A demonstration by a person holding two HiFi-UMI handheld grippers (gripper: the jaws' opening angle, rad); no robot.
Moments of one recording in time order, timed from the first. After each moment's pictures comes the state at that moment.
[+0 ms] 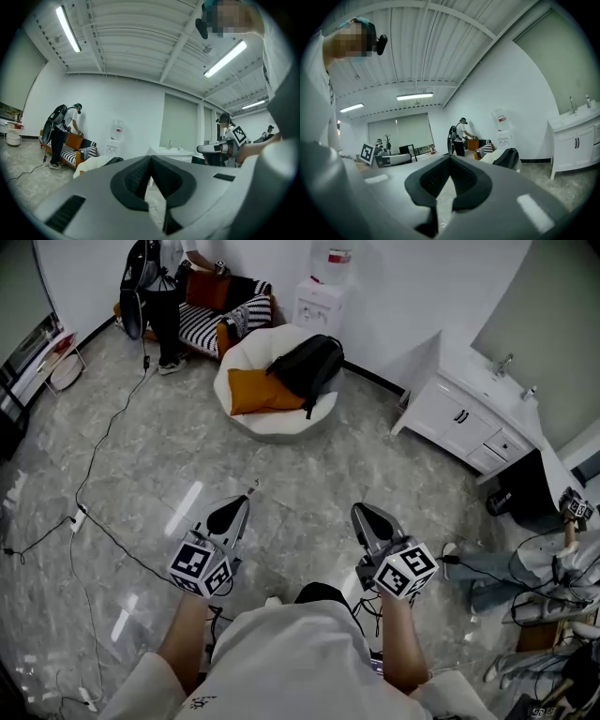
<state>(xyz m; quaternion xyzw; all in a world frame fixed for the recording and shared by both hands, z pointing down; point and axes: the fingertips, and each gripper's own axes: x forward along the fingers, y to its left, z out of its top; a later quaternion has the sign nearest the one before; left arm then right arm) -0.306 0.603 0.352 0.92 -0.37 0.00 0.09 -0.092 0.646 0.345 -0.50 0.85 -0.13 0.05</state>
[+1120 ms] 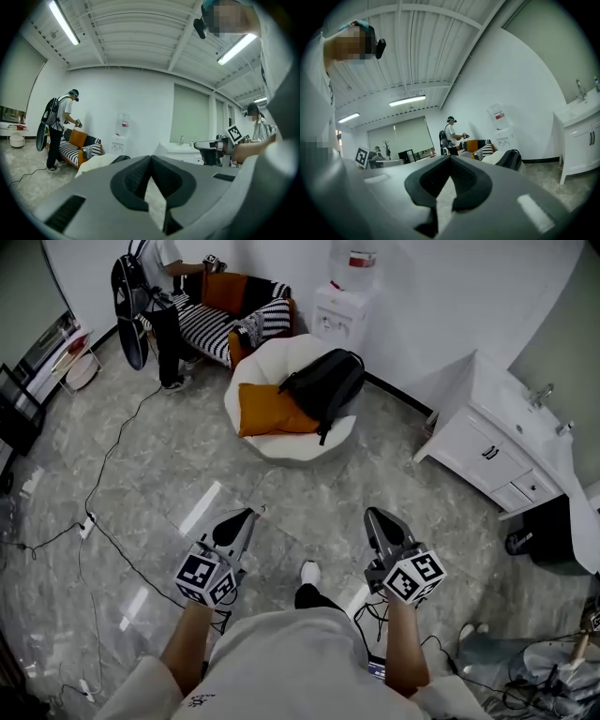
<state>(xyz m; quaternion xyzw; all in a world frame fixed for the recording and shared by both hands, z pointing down) -0.230 0.447 0.373 0.91 -0.41 0.03 0.10 0.008 0.457 0.368 -0.48 0.86 -0.16 0.08</state>
